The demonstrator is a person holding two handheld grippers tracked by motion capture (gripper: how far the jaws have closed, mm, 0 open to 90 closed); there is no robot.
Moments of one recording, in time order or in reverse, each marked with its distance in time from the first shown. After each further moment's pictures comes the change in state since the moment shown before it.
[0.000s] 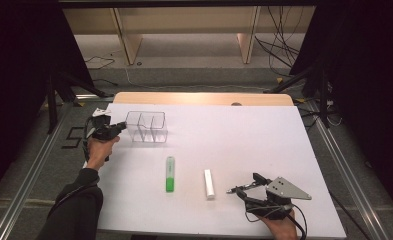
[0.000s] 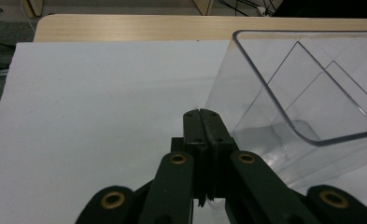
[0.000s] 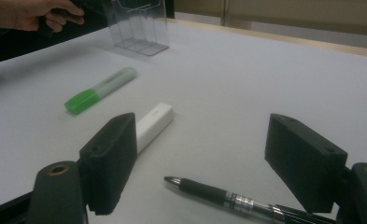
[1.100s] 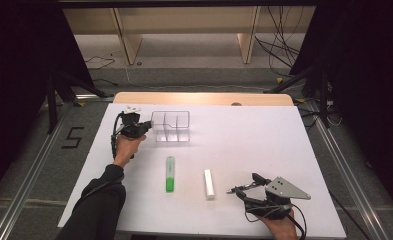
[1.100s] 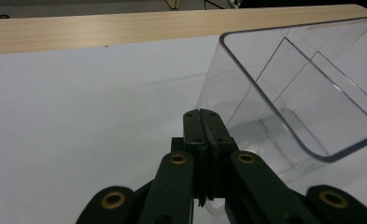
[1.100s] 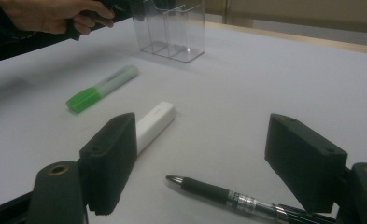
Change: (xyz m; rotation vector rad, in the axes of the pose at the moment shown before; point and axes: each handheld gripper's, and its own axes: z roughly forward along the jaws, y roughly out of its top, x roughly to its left) left arm -0.078 0.010 0.038 0.028 -0.088 0.056; right arm 0.000 0.000 0.001 0.004 0.008 0.002
